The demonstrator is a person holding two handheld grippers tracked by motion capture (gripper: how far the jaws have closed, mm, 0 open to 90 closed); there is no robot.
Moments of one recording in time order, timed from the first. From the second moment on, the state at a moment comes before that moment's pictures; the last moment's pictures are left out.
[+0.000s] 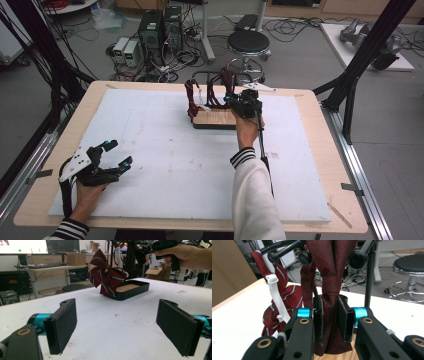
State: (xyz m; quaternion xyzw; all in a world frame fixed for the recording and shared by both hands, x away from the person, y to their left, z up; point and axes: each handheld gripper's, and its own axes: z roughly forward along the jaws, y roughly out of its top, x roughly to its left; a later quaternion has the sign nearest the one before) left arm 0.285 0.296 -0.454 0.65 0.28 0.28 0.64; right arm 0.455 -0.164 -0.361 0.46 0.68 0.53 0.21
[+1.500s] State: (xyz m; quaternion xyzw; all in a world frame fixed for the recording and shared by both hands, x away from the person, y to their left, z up) left arm 0.285 0.296 -0.454 0.65 0.28 0.28 0.64; right arm 0.449 -0.170 -0.356 0.45 0.73 0.47 0.22
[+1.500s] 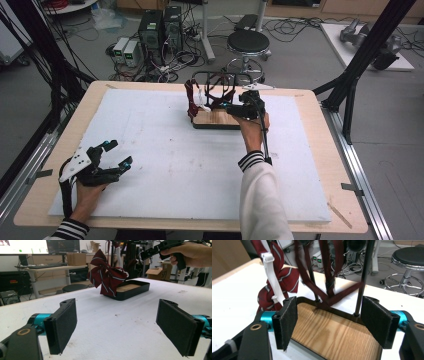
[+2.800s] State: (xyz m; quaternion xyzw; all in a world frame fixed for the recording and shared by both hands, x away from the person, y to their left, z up) left arm 0.285 0.296 -0.454 0.65 0.28 0.28 0.64; right arm 0.274 -0.260 -0.403 0.36 0.69 0.55 0.30
